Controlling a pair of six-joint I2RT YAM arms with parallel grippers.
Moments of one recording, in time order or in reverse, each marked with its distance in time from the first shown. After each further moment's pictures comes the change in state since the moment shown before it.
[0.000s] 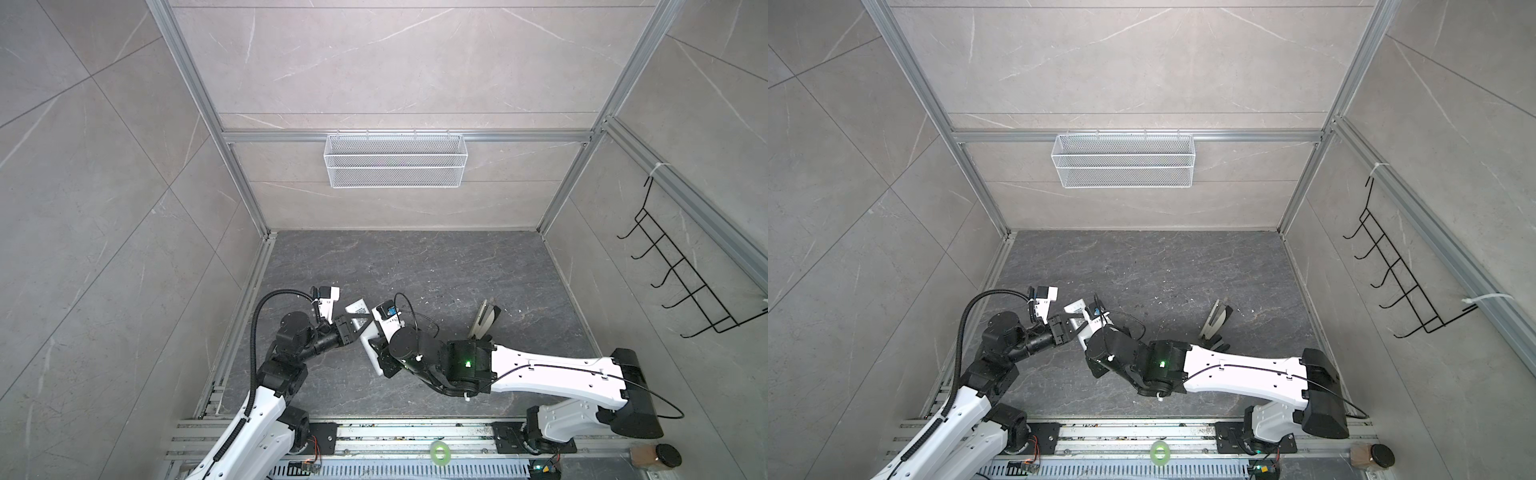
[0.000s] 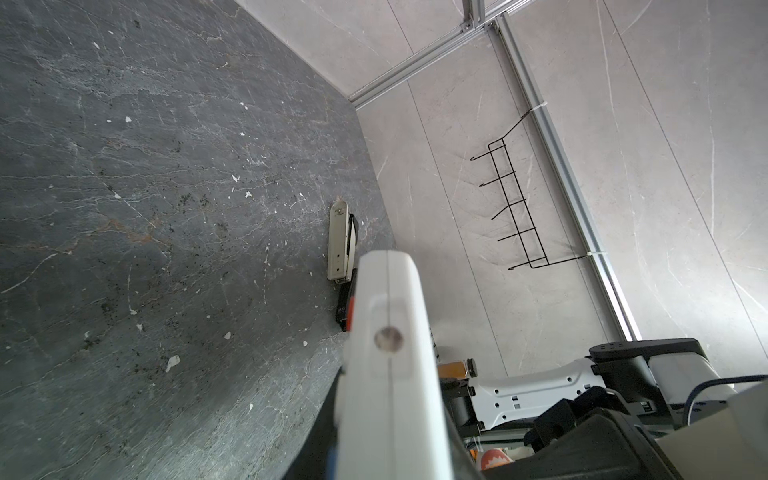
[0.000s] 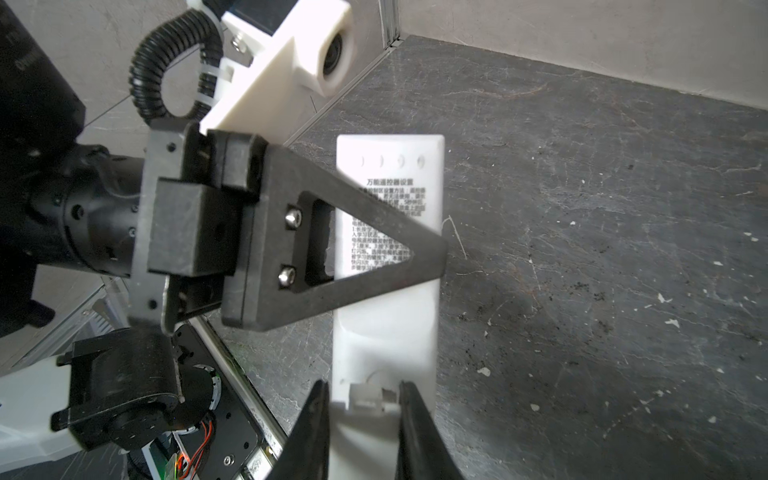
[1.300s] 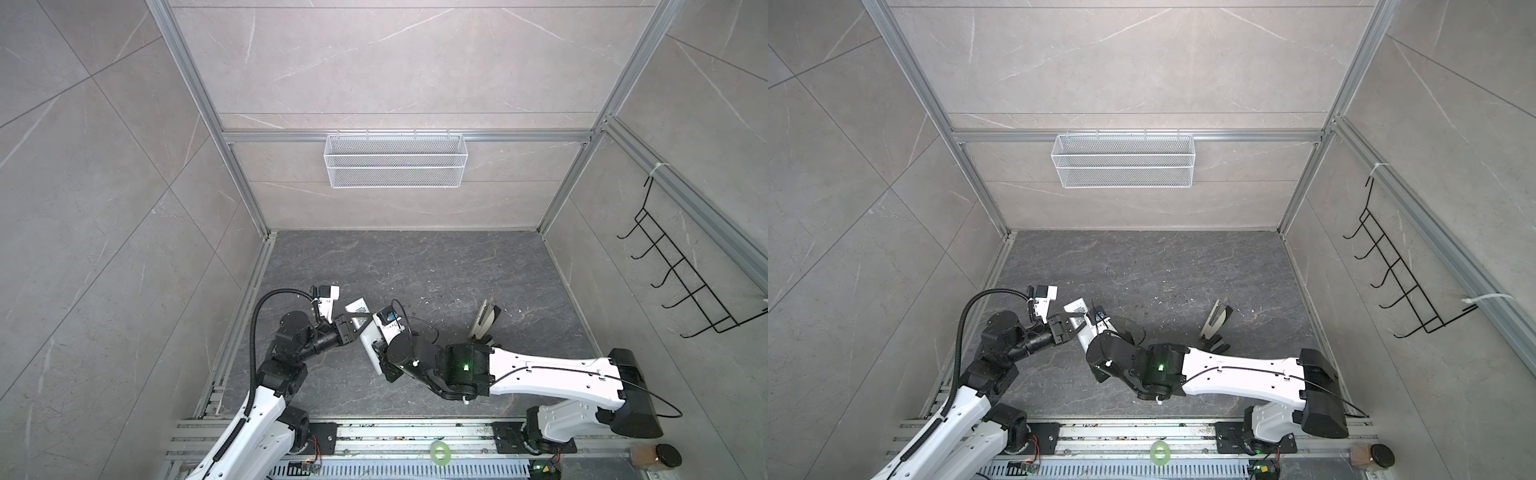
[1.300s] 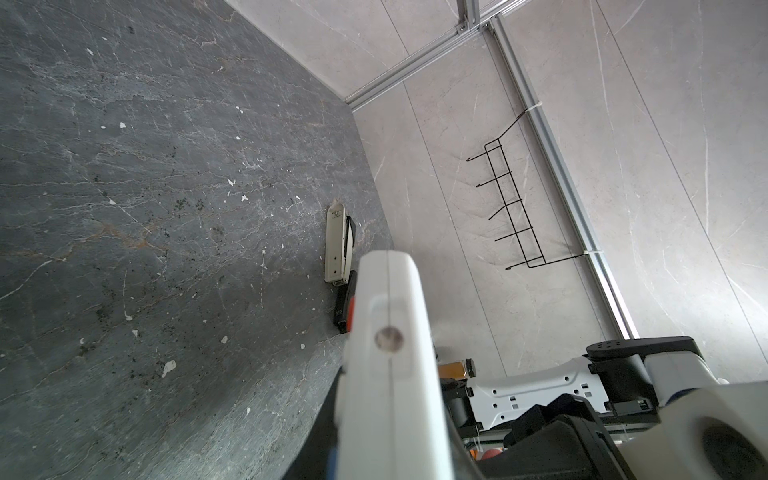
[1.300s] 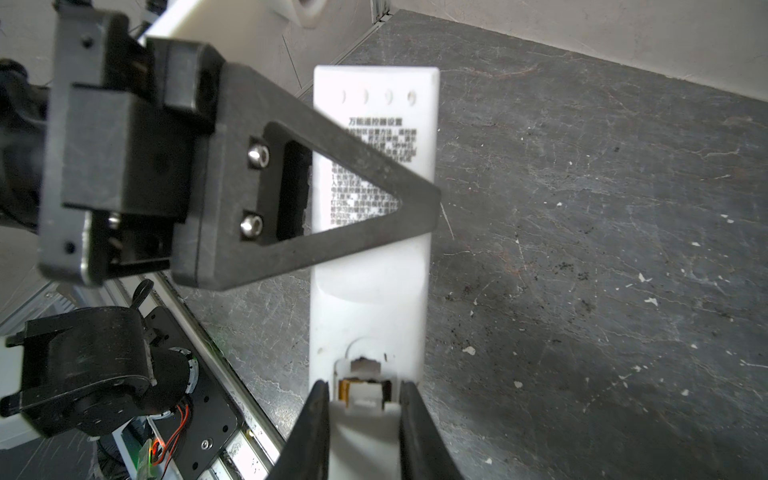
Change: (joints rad) left arm 0.000 0.001 0.007 0.005 0.005 0.001; right arm 0.015 0.005 -0.024 -0.032 0.021 0.005
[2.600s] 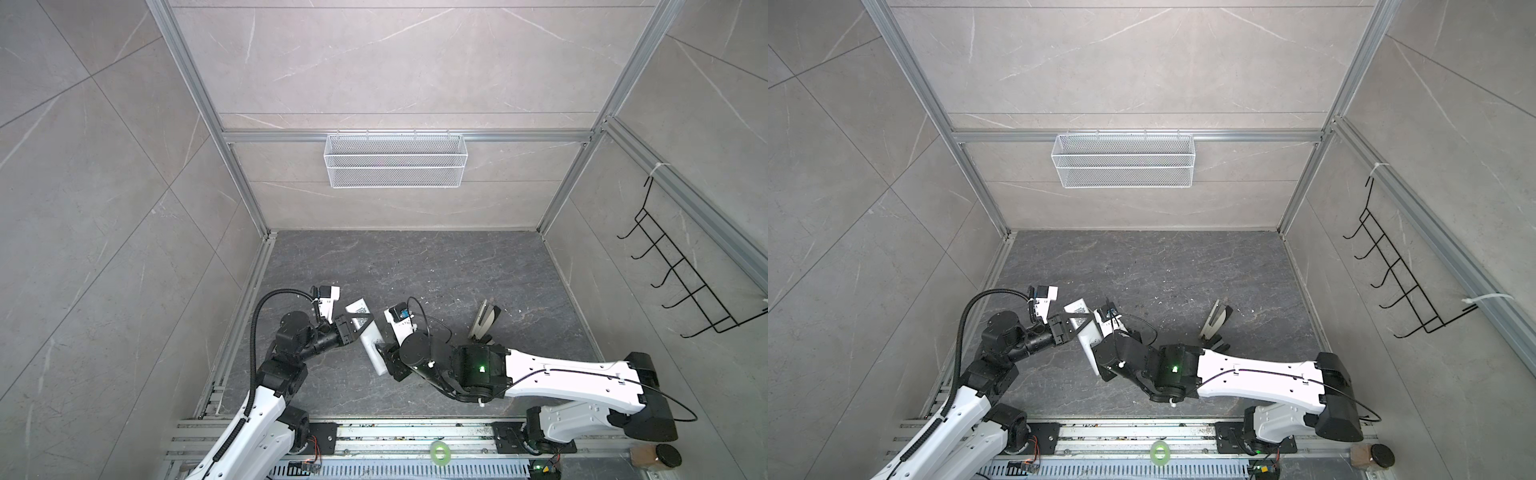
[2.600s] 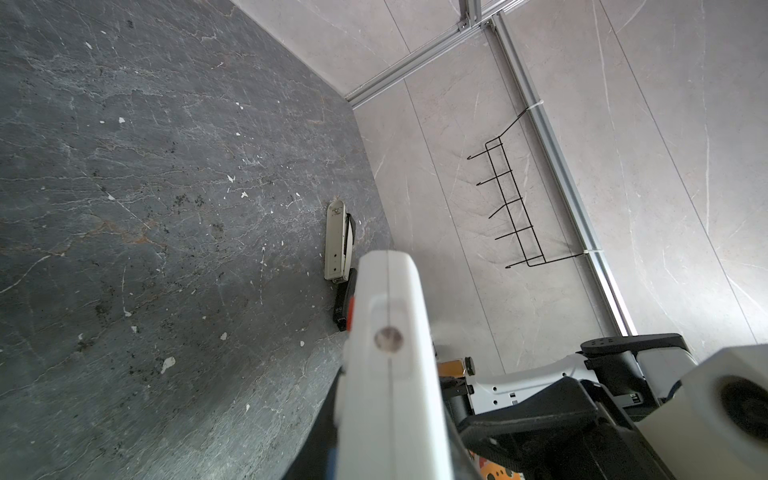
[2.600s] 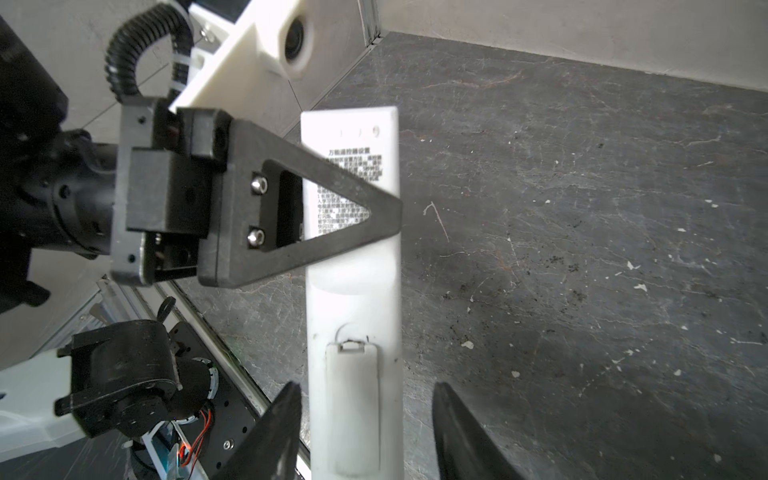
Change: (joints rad) left arm 0.000 0.000 0.000 -0.007 0.001 0.001; right arm 0.006 -0.095 -0.024 -0.023 0.027 0.064
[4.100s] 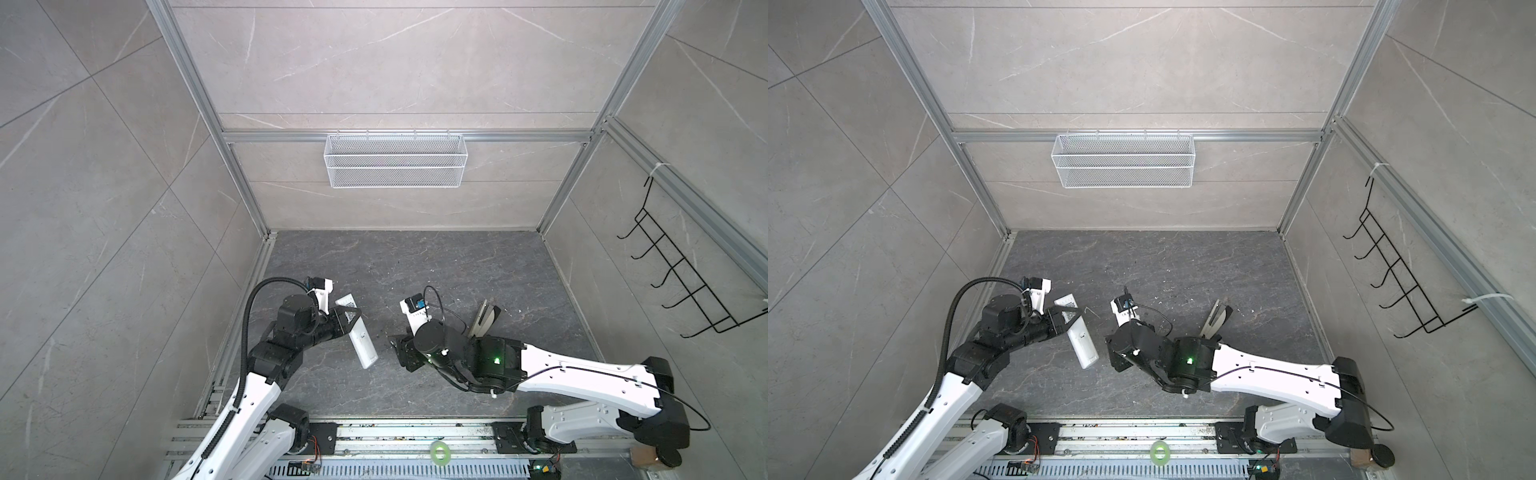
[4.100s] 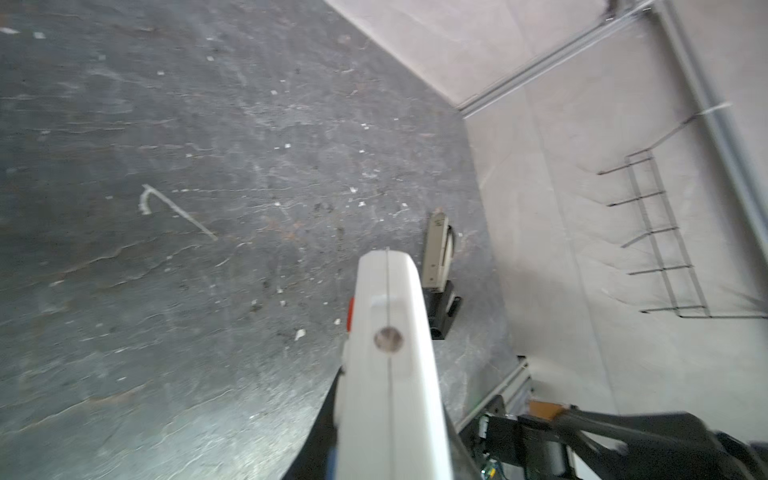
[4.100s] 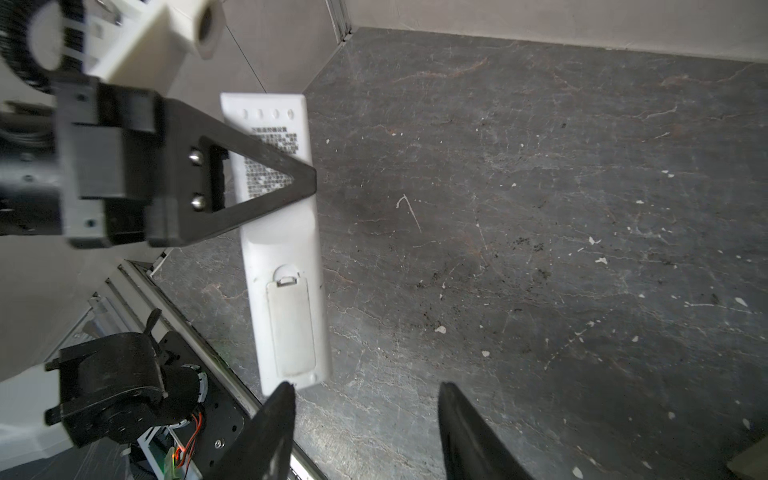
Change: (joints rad) left arm 0.004 0.132 0.300 -0.550 -0.308 0.257; right arm -0.072 -0.090 -0.043 -0.054 -0.045 0.028
